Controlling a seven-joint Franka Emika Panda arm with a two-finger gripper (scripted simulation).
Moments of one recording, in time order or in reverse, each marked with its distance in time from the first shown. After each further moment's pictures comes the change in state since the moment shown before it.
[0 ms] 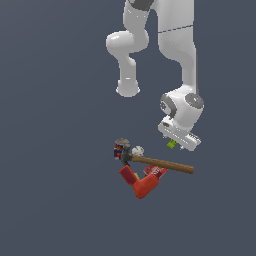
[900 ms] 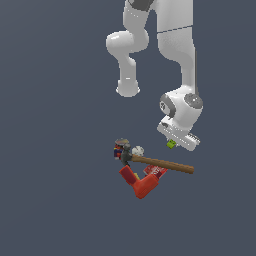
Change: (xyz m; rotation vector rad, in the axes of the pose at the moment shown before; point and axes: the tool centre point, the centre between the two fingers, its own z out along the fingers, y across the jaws) arm 0.002 0.001 0.001 0.001 0.000 -0.001
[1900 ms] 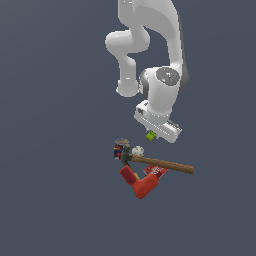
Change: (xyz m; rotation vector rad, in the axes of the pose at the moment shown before) arm 0.102 0.076 -0.111 0.001 -0.003 0.003
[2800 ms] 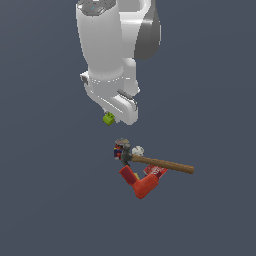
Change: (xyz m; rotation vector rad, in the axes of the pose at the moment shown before) arm 0.140 0.099 -0.153 -0.001 0.002 0.002
